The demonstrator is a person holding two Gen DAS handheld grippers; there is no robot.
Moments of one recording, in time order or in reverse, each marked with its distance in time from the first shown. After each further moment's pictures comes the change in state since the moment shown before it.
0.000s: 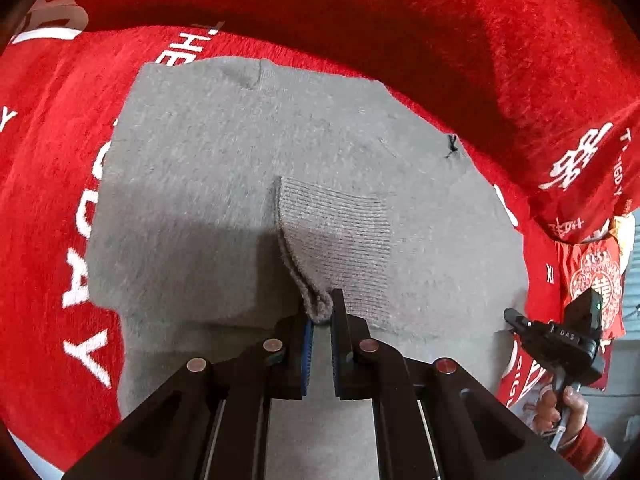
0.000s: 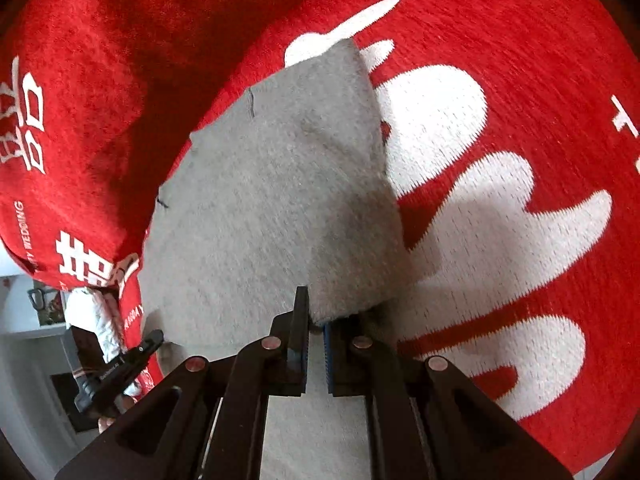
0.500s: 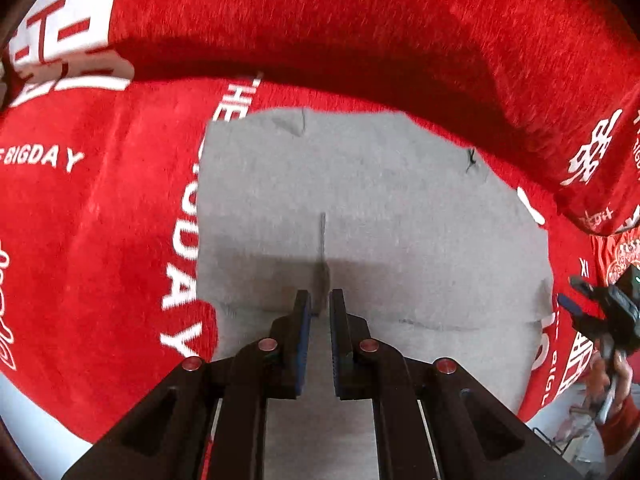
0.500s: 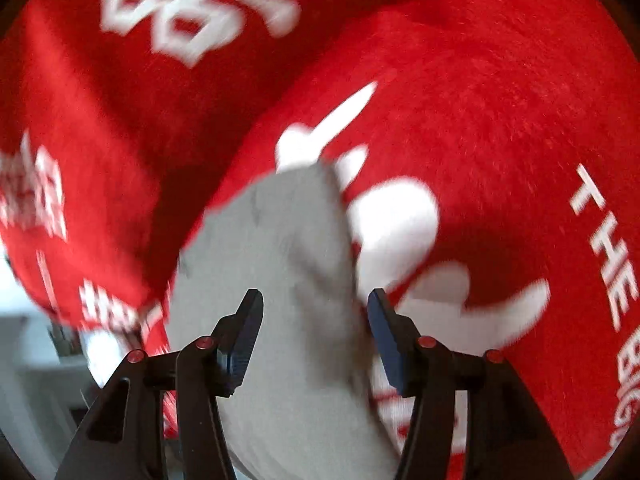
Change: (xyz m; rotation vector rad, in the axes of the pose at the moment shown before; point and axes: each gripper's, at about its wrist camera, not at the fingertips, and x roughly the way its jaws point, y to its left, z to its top) left arm -0.051 -0.012 0.004 0.064 -0.063 0.191; right arm -0.046 -0.029 0.051 0.124 -0.128 0.071
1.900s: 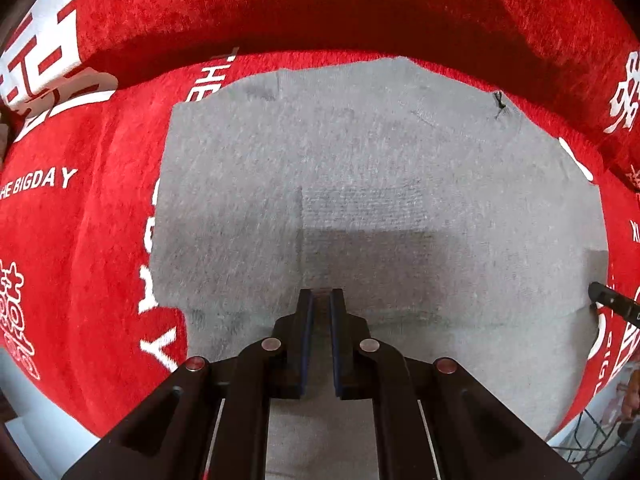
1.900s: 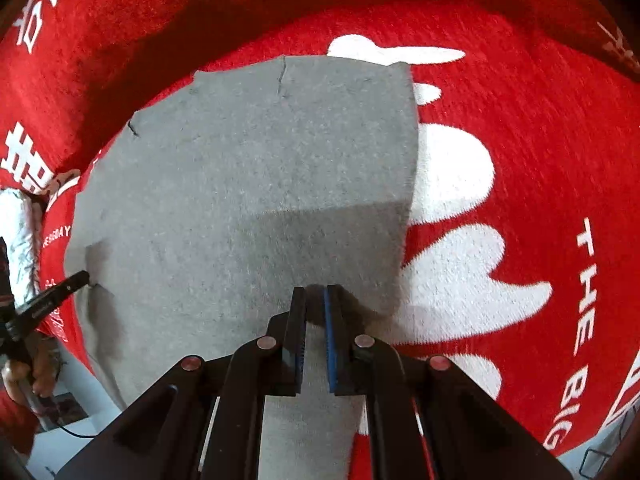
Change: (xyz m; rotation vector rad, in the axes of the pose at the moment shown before) left arm 0.050 -0.033 -0.013 0.090 0.081 0.191; right arm 0.041 0.067 -0.067 -0.467 0.182 -0.366
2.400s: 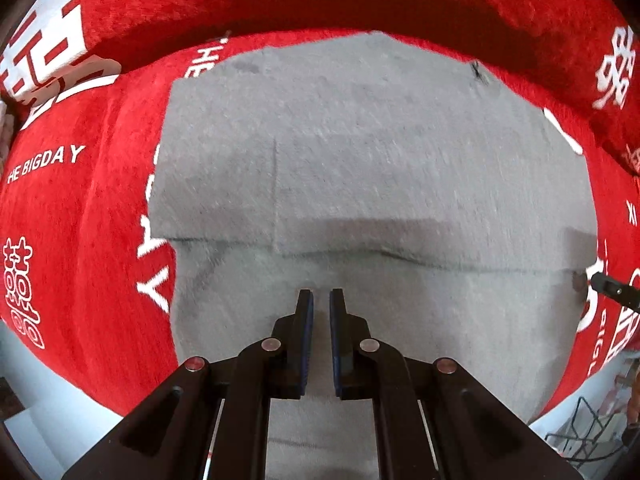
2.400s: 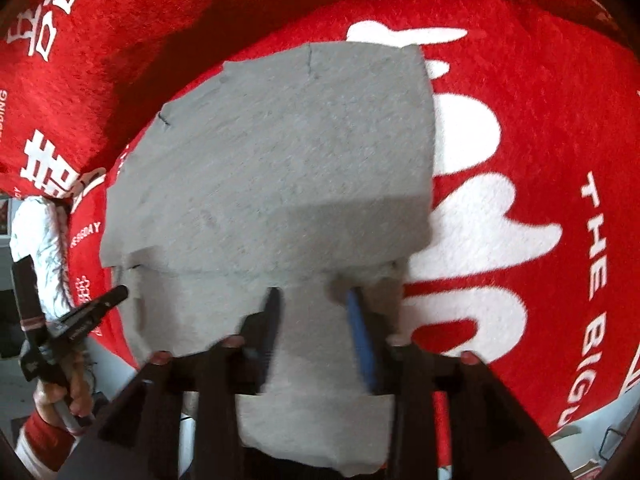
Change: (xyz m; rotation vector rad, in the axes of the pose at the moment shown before) left arm -0.022 -0.027 -0.032 0.010 0.073 0.017; right arm -0.020 0.012 -0.021 0.063 0.055 0.099
